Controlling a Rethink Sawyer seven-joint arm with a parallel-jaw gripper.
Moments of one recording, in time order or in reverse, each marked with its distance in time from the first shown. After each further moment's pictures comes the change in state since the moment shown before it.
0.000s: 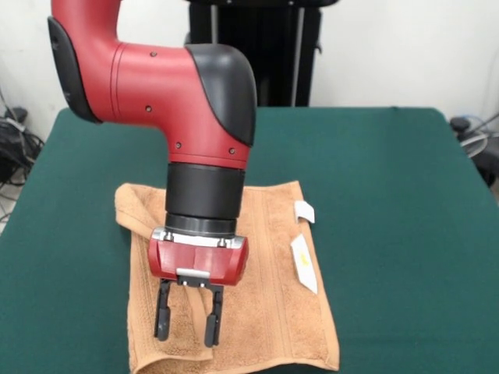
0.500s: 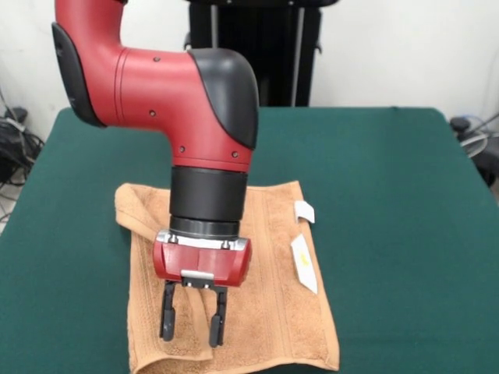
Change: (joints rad) arm 0.000 0.010 0.004 0.003 0.000 0.000 0.000
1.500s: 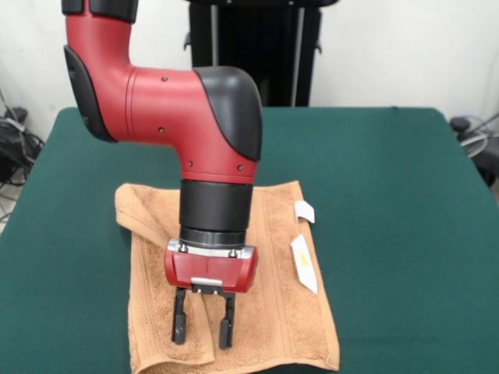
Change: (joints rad) arm -0.004 0.045 0.006 0.000 0.000 -0.019 0.000
